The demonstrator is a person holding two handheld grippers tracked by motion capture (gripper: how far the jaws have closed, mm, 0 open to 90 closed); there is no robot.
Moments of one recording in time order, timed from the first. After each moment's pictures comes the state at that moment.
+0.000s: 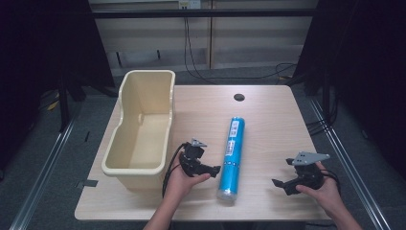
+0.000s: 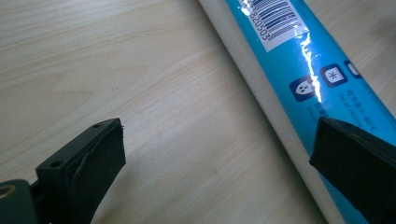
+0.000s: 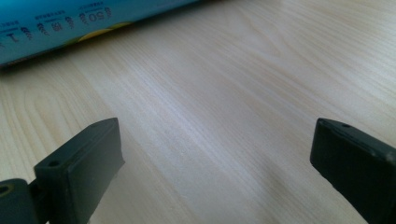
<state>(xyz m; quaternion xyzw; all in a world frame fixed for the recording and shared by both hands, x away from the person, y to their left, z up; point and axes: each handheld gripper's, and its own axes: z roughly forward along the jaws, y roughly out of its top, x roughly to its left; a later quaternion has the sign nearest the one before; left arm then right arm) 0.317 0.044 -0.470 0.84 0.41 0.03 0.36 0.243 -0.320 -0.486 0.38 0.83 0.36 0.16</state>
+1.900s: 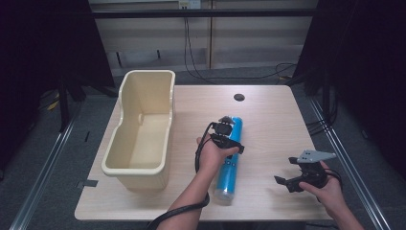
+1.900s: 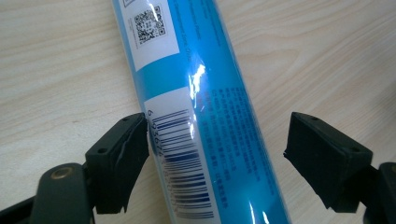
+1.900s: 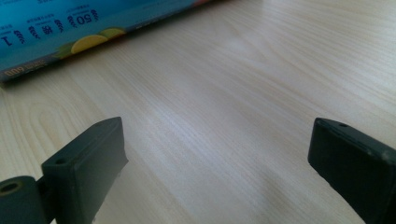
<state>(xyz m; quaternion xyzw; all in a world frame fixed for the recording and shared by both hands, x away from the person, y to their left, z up) 0.375 -0.052 -0.452 0.84 0.47 -0.02 0.27 0.243 -0.328 -0.482 0.40 0.82 0.39 0.16</state>
